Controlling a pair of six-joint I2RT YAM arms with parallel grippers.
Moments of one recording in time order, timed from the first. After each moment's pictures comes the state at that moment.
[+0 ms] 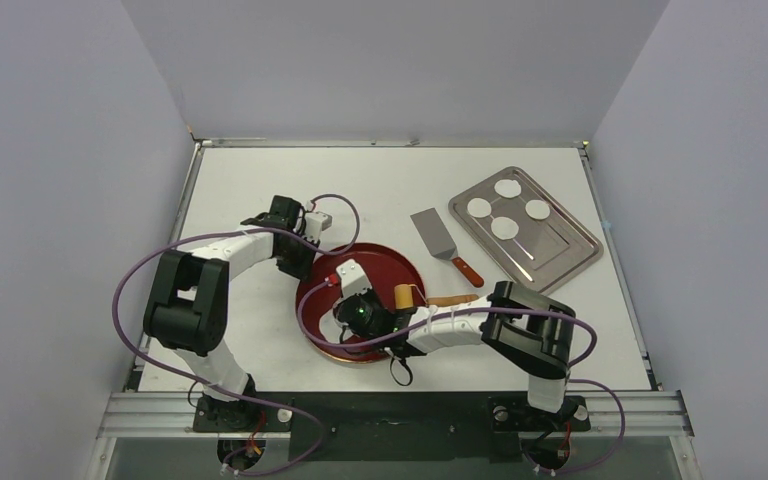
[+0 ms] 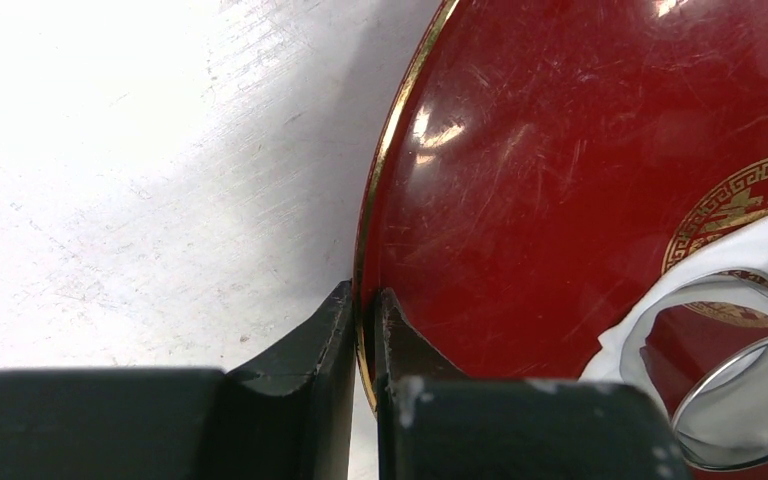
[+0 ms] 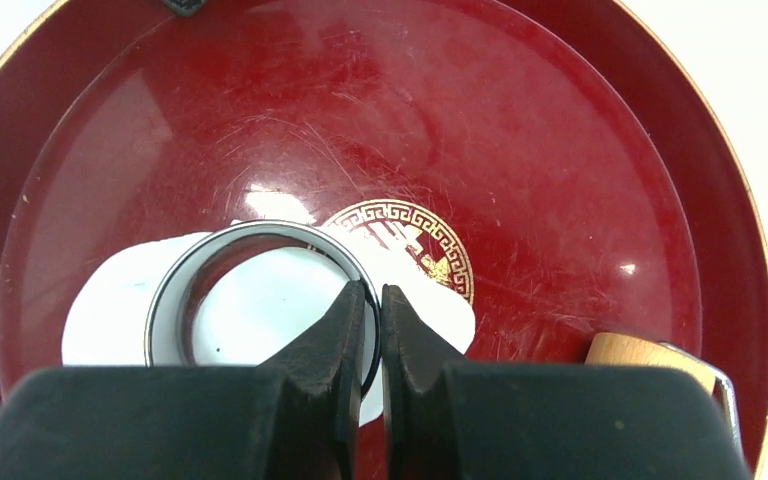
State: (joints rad) left arm -0.26 1.71 1.01 -0.51 0.19 0.18; right arm 1.22 1.86 0.95 0.18 0.62 0.29
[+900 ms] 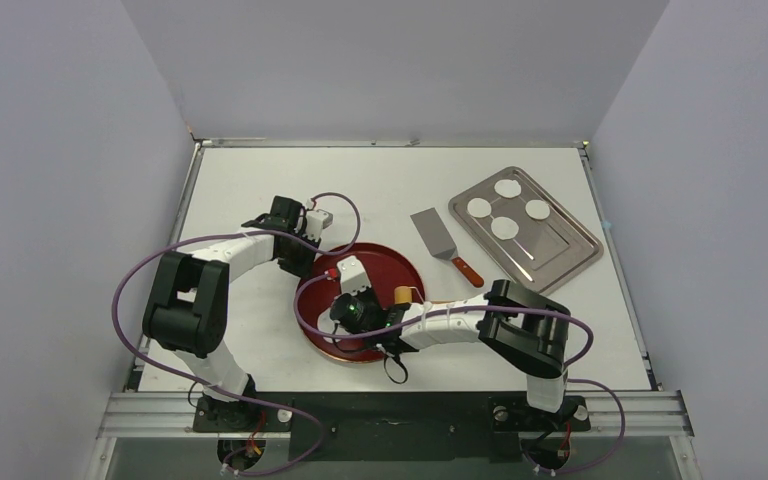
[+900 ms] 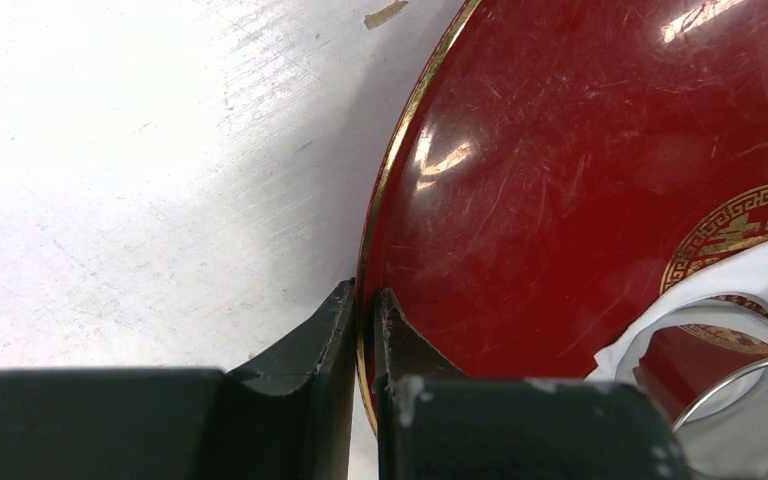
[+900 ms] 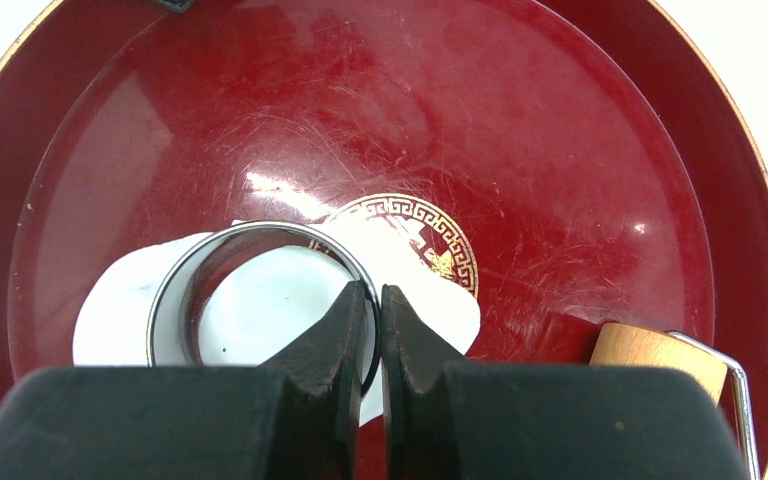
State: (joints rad) left arm -0.27 1.70 0.99 -0.45 0.17 0.17; right arm 1.23 1.88 1.03 0.05 0.65 0.43
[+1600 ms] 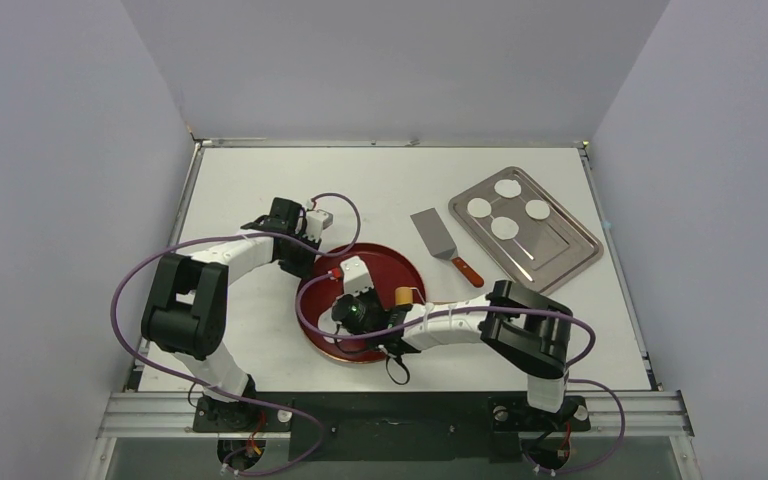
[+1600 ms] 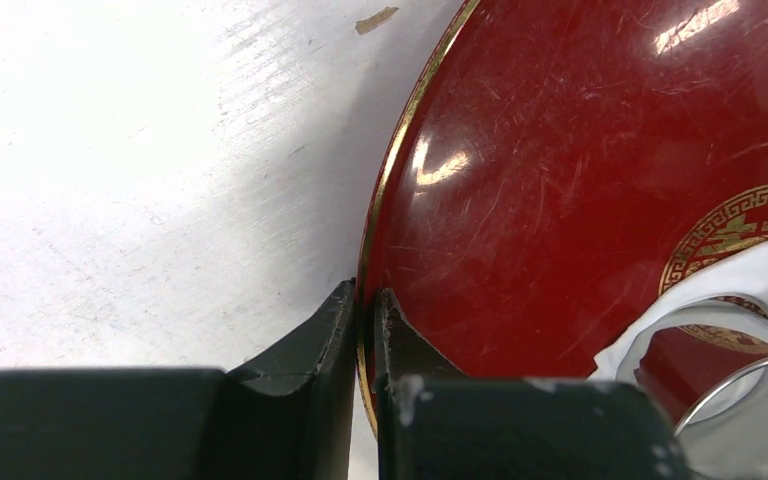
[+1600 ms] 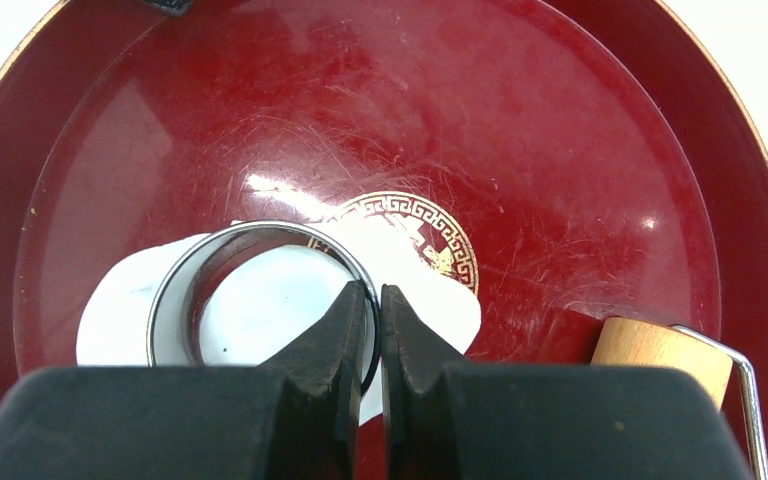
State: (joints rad) left arm -0.27 1.69 0.97 -0.42 0.18 0.17; right arm 1.23 1.88 1.02 0.04 0.66 0.45
